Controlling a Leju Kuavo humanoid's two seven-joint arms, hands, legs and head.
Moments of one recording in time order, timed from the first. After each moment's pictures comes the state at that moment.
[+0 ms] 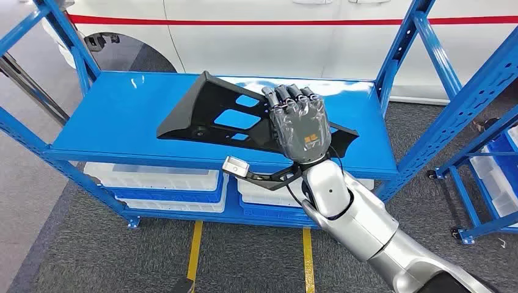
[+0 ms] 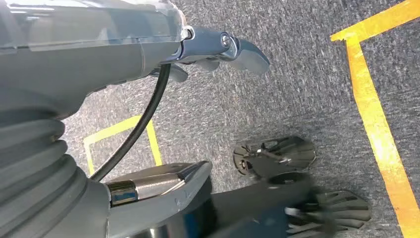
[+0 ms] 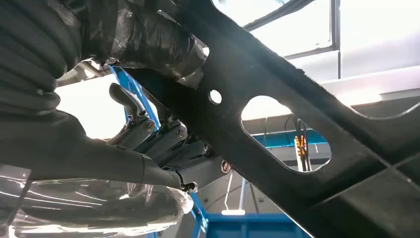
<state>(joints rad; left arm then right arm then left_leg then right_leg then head) -0.08 -0.11 -0.13 -0.18 -0.16 0.21 0.05 -0.83 0.02 0.97 -1.19 1.56 -0.69 0.29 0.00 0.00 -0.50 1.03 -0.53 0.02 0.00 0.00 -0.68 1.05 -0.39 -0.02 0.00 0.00</state>
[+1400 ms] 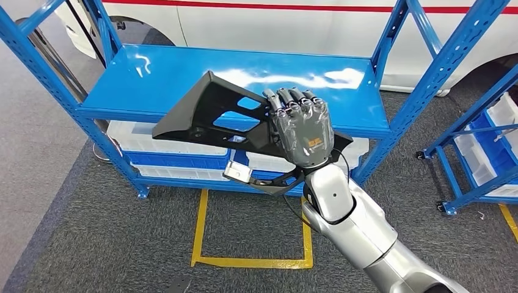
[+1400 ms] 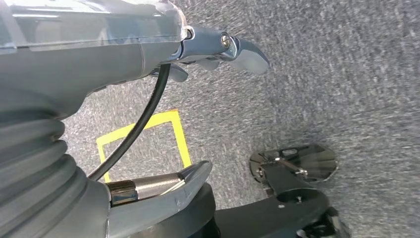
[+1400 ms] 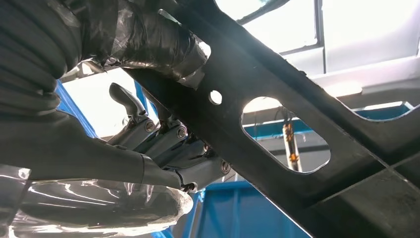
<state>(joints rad) -0.09 -0.12 -0.12 -0.18 -0.17 0.22 0.06 -0.74 0.05 0.85 -1.24 1.56 -0.69 0.15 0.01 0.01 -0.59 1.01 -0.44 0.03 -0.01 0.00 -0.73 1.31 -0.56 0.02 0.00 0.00</state>
